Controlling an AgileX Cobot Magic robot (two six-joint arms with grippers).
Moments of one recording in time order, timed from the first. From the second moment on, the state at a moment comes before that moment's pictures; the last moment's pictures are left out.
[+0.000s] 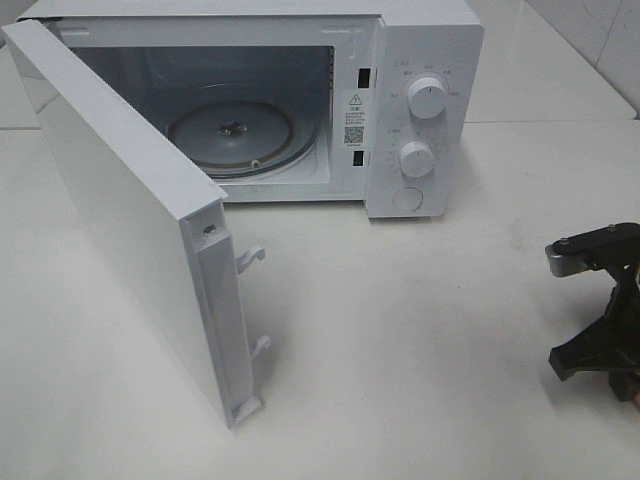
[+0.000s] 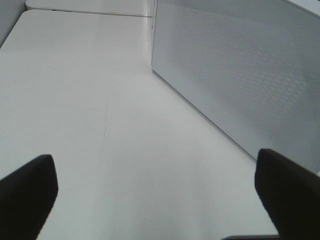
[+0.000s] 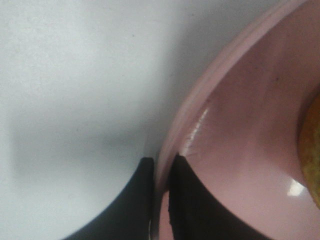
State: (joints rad) left arm 0.05 0.00 -0.51 -0.15 1.08 0.04; right arm 0.16 1.68 -0.62 -0.30 0.53 0.31
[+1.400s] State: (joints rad) left arm 0.05 0.00 -0.51 -0.15 1.08 0.04; right arm 0.50 1.53 -0.61 -0.57 0.79 0.60
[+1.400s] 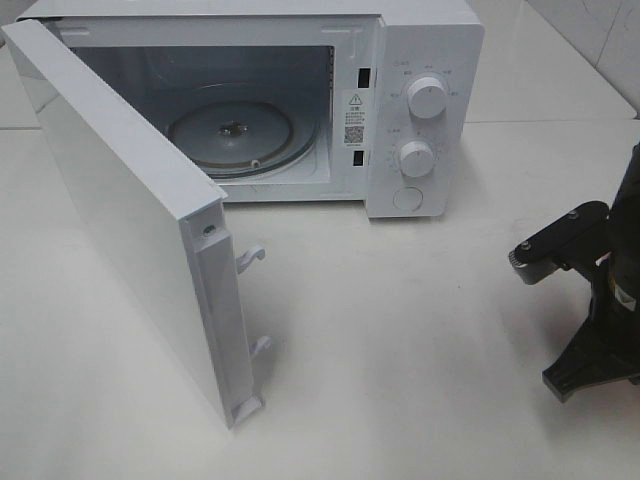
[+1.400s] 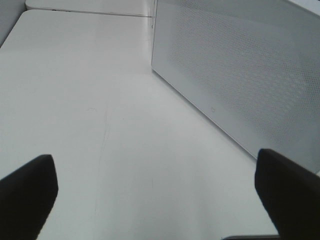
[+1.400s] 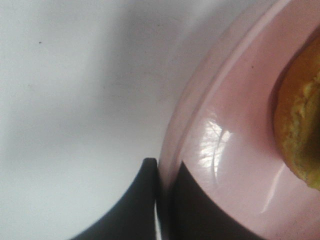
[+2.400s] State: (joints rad) left arm 0.05 0.00 -0.51 -0.15 1.08 0.04; right arm 0.87 1.40 -0.61 -0.56 0.82 0.27
